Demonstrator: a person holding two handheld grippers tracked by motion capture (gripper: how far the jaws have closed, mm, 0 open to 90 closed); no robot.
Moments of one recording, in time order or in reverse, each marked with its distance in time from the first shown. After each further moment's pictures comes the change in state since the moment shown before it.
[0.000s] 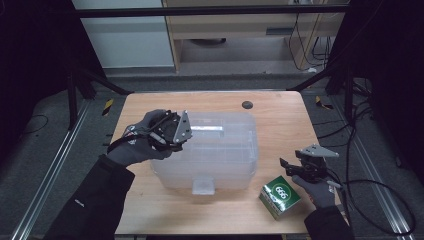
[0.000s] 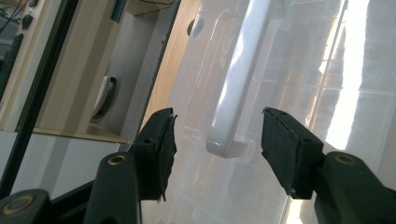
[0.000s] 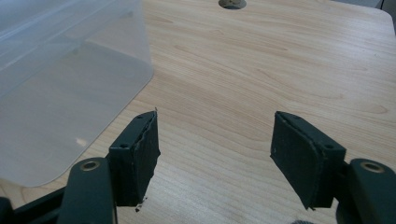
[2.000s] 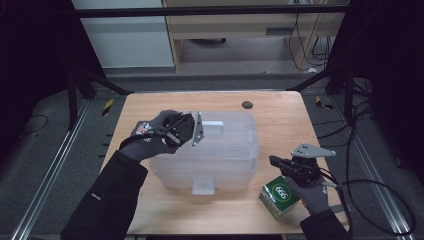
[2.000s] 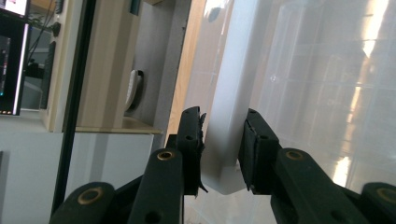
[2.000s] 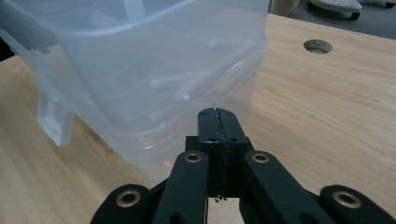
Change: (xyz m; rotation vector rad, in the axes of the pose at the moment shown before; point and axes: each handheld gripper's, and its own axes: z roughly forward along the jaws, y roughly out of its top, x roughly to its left) left arm -0.003 0.016 0.028 0.068 0.115 0.107; right arm 0.052 0.039 -0.037 -0.052 0.240 -0.053
